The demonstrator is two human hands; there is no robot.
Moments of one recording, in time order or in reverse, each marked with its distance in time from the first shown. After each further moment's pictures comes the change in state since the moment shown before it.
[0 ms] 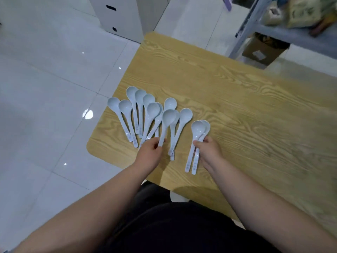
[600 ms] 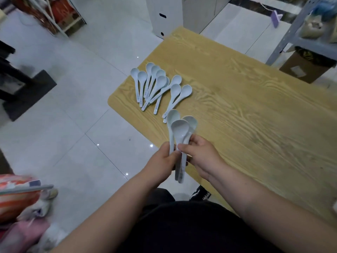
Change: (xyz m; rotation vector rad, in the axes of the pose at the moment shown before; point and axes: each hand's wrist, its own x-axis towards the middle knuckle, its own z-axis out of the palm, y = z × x) left_hand -0.219 0.053 0.141 -0.444 0.053 -0.081; right_hand -0.132 0.057 -0.129 -0.033 -0.703 -0.198
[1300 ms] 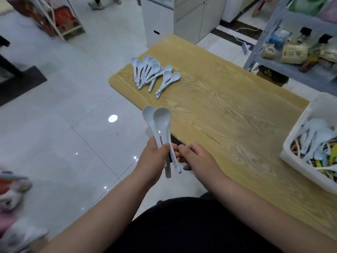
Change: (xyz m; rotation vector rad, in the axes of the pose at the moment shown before) left_hand -0.175 -0.082 0.060 -0.267 0.169 0.208; right_hand -0.222 0.104 -0.004 -0.501 0.095 -0.237
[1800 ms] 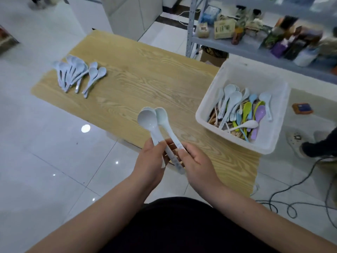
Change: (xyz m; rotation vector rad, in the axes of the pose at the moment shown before) left_hand -0.068 -0.009 0.258 -0.348 -0.172 -0.195; right_hand -0.126 0.083 -0.203 -0.004 0.305 -0.187
